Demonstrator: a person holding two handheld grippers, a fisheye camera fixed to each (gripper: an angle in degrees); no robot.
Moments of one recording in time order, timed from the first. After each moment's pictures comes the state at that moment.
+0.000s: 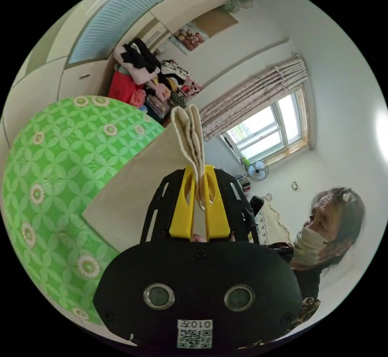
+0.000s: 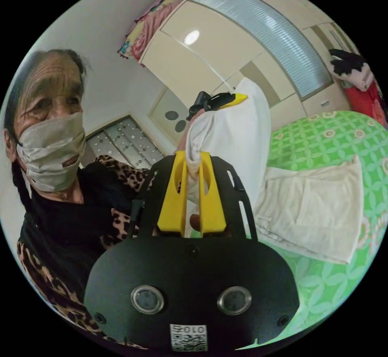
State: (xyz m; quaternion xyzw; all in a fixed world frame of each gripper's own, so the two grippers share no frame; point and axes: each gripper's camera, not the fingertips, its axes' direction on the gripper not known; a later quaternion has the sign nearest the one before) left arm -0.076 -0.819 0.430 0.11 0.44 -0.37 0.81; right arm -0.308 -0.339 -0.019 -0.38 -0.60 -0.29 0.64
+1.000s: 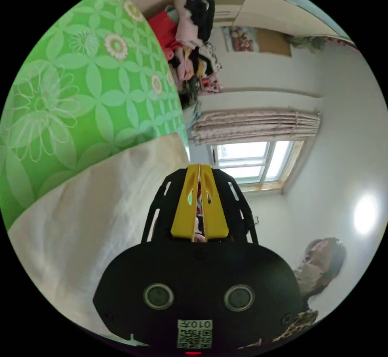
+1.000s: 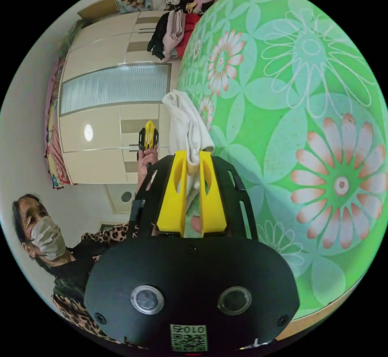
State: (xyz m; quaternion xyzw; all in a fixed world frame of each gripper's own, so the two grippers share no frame) left arm -0.002 -0.800 0.703 0.12 0.56 -0.51 0.64; right arm -0.128 -0.235 0.231 -0.49 -0.39 0.08 0.78
